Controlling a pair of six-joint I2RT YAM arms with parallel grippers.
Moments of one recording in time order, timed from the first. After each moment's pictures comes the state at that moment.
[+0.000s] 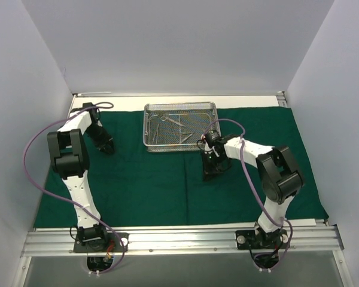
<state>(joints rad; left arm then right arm) 0.12 2.19 1.69 -0.99 0.14 -0.48 0.48 1.79 1.05 -0.62 -0.24 0.38</state>
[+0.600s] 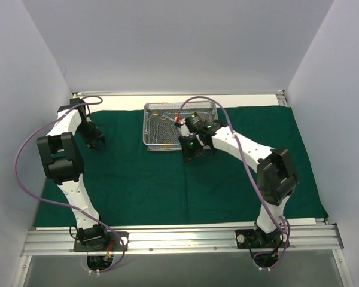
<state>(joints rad) 0.18 2.08 1.67 -0.99 0.09 -0.46 0.64 1.77 1.37 -0.72 -0.21 0.22</state>
